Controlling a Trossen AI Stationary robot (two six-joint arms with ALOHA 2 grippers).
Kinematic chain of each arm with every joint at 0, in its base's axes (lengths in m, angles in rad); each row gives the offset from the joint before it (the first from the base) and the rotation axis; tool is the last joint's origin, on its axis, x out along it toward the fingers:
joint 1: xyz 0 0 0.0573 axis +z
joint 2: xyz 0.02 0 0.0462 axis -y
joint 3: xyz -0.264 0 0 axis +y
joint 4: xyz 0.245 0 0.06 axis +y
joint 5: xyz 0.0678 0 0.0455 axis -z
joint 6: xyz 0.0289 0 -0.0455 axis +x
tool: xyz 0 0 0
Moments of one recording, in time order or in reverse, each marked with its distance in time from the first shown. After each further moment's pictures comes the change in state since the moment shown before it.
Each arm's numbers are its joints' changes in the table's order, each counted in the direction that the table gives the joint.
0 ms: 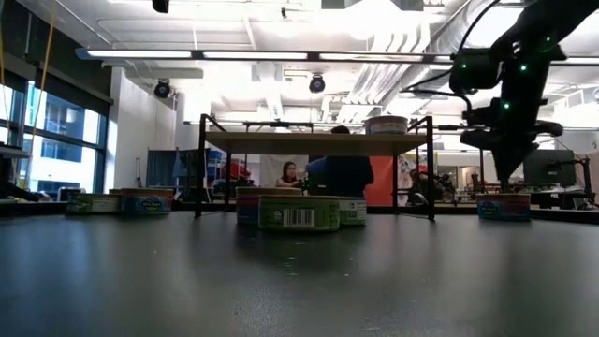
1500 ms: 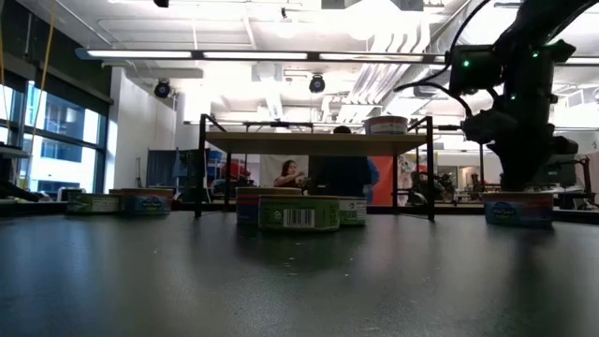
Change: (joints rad) left arm -0.002 0.000 0.000 -0.029 -0.014 0.123; right arm 0.298 -0.071 0.017 0.081 -0.433 0.320
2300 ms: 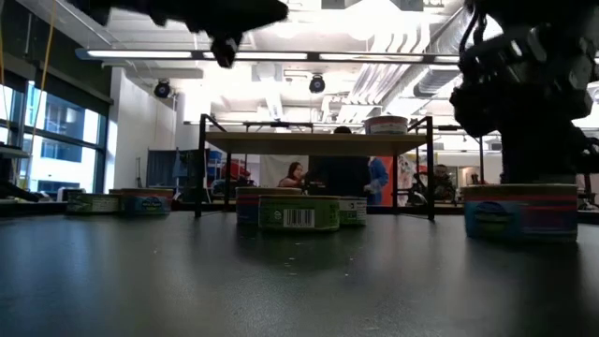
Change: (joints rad) left arm 0.001 -0.531 0.000 -0.186 0.359 0.008; right arm 0.717 -0.253 -0.003 -0.643 -0.029 0.646
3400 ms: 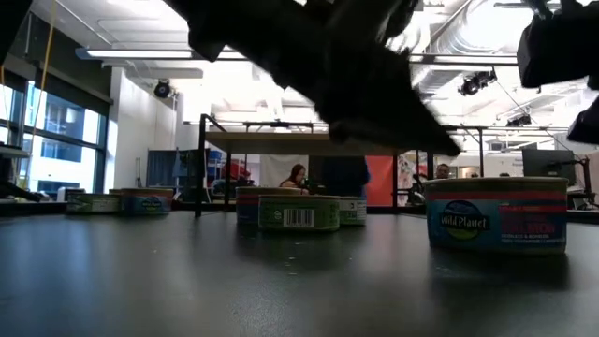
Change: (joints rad) left arm -0.079 -0.747 -0.640 0.290 -0.030 0.003; right arm 0.348 -0.097 -0.162 0.193 0.221 -0.264
